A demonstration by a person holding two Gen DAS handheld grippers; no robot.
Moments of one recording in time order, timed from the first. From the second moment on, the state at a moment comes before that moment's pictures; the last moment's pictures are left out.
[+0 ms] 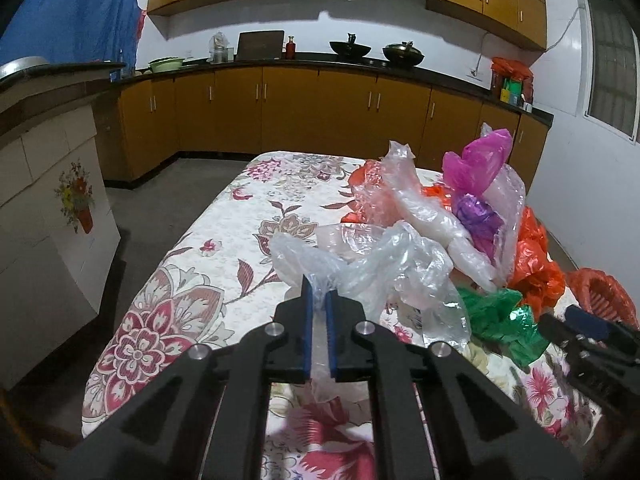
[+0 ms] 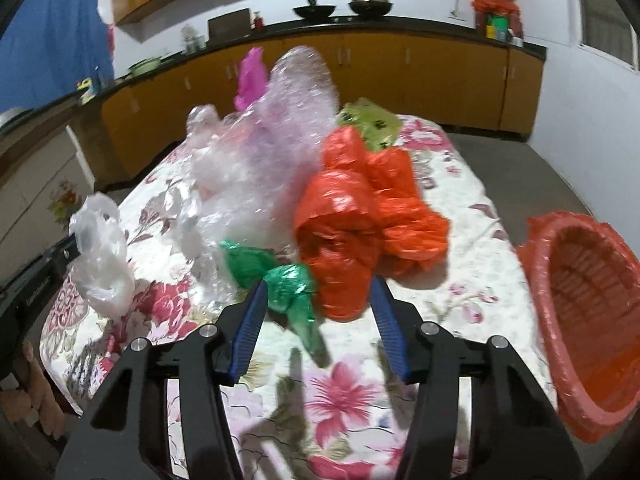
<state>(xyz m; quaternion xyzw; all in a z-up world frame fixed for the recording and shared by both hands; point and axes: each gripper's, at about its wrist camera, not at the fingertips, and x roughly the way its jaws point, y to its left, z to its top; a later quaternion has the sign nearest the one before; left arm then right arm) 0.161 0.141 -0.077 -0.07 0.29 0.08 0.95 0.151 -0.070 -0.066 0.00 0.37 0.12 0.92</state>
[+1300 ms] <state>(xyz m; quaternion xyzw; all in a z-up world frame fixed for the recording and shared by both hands) 0.147 0.024 -0.021 -0.06 0.25 -0.08 0.96 0.080 -0.174 -0.003 0.04 0.27 0.06 0.96</state>
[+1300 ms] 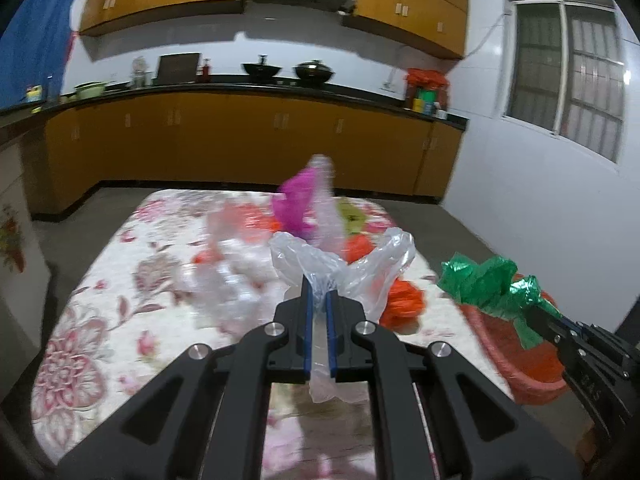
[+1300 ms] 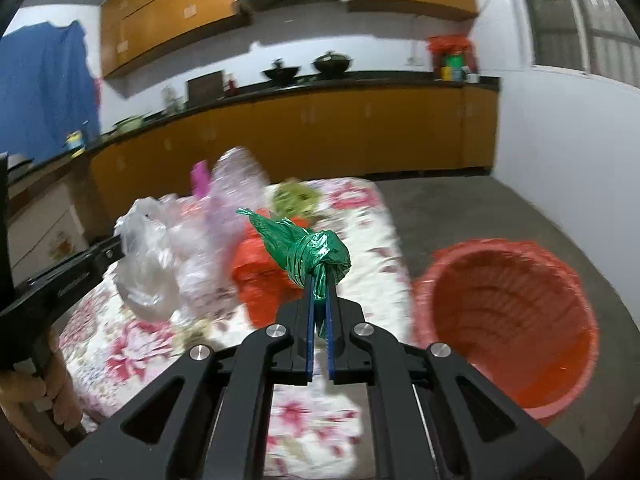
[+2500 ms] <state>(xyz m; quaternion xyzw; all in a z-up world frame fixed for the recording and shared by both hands) 0.207 -0.209 -0.049 -0.04 0.31 -0.31 0.90 0.077 -0.364 -0.010 0.16 0.23 -0.15 0.95</state>
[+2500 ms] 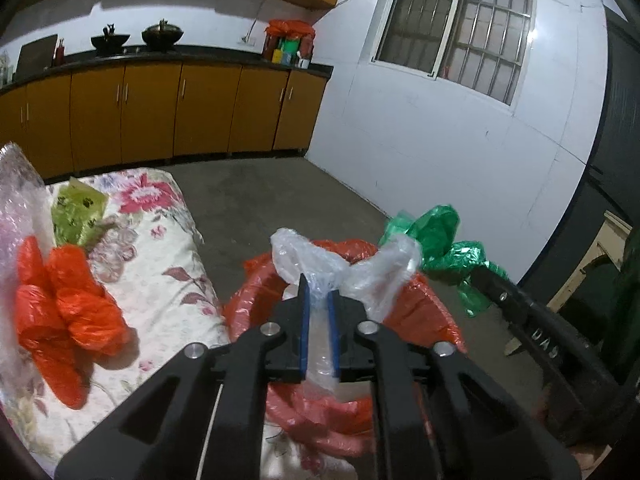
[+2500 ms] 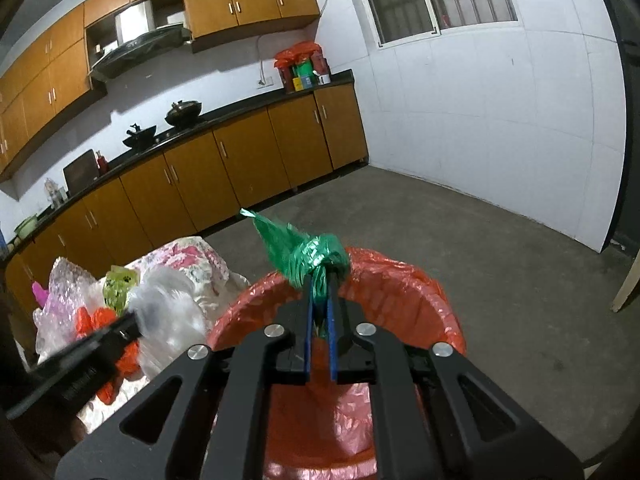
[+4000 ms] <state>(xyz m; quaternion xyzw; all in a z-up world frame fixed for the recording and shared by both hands) 0.166 0.066 -0.062 -0.05 0.28 0.03 0.96 0.147 -0.180 -0.021 0.02 0.30 0.04 0.95</state>
